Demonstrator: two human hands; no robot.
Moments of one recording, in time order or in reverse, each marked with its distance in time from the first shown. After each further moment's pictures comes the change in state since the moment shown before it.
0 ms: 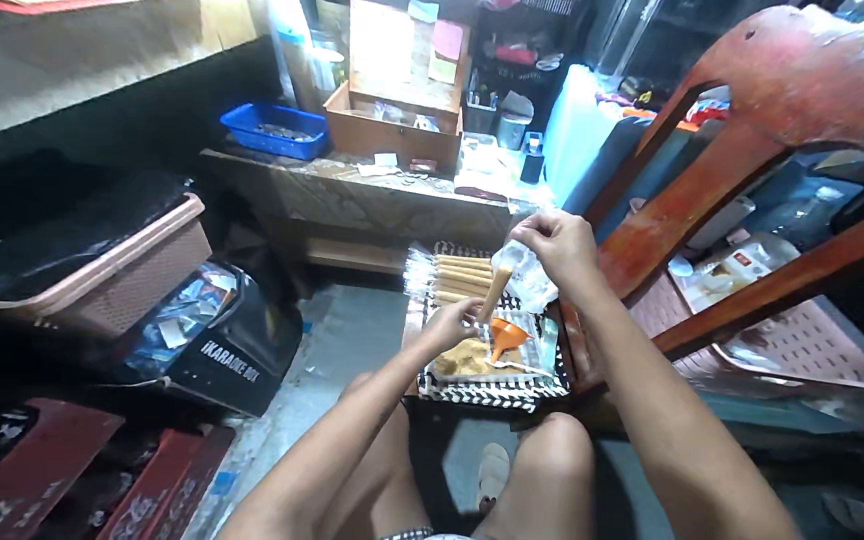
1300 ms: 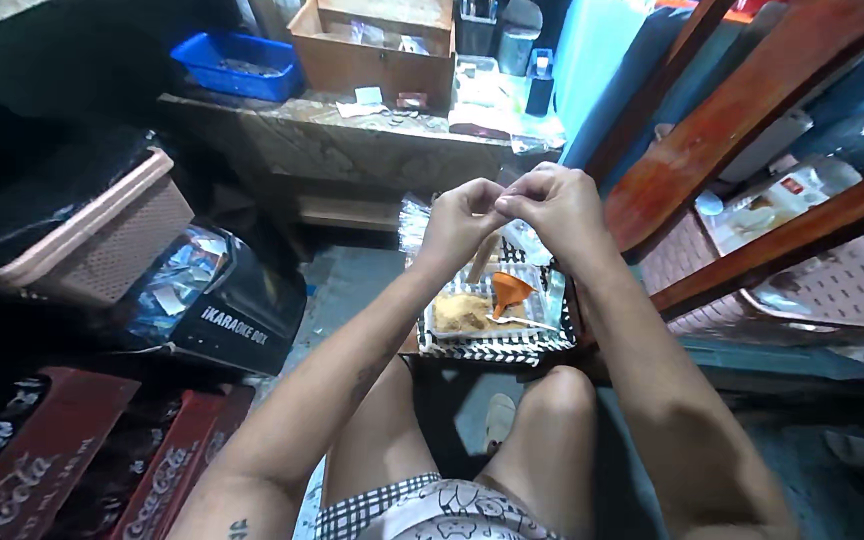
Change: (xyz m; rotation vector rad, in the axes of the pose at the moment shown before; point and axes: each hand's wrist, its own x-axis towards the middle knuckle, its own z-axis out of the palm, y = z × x) left_hand -0.001 0.097 -0.026 -0.248 0.375 0.293; right_hand -0.025 0.003 0.008 0.054 -0.074 0.007
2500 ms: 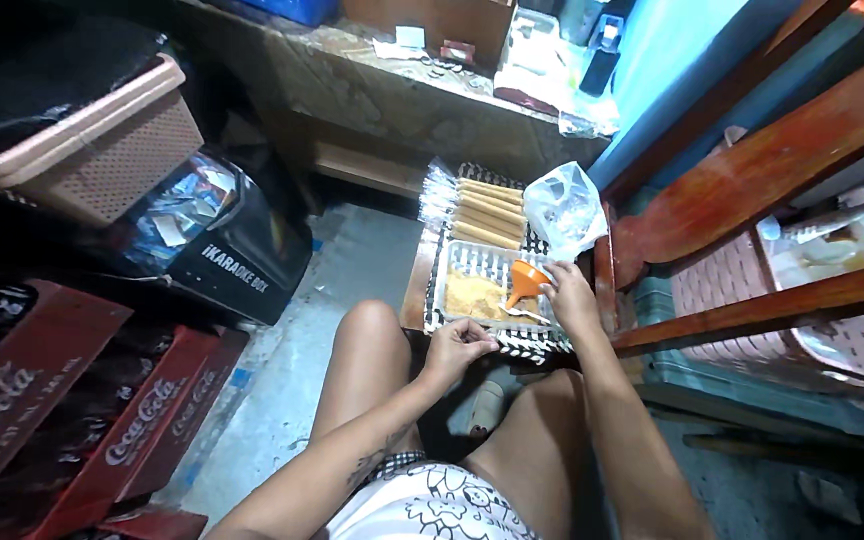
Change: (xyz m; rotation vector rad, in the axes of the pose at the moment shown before) left_hand -0.166 -0.089 0.048 -0.182 0.161 -0.519; right_hand -0.057 0.150 0.071 -0.318 -0.229 0.323
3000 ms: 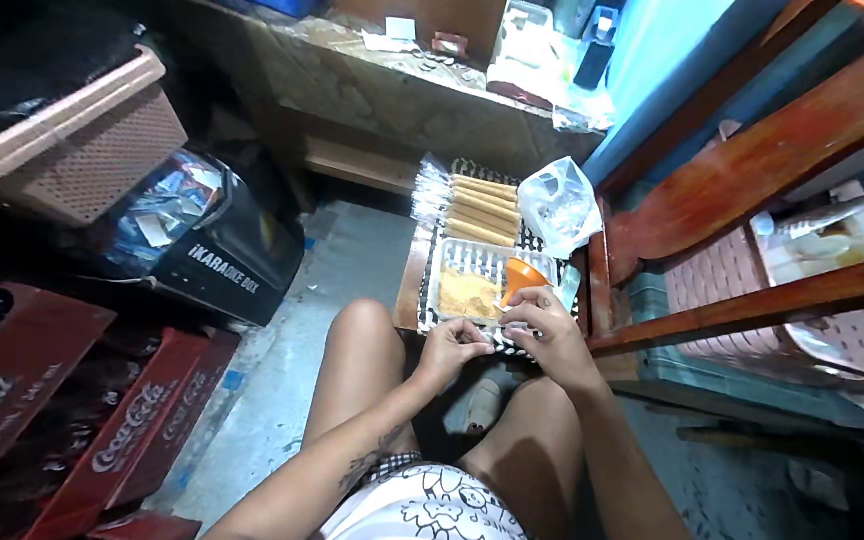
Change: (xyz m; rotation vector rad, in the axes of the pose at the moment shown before) left_hand 0.001 -0.002 -0.001 -0.026 -0.059 -0.007; right_hand -0.077 -0.030 -0.003 0.393 0.029 -0.522
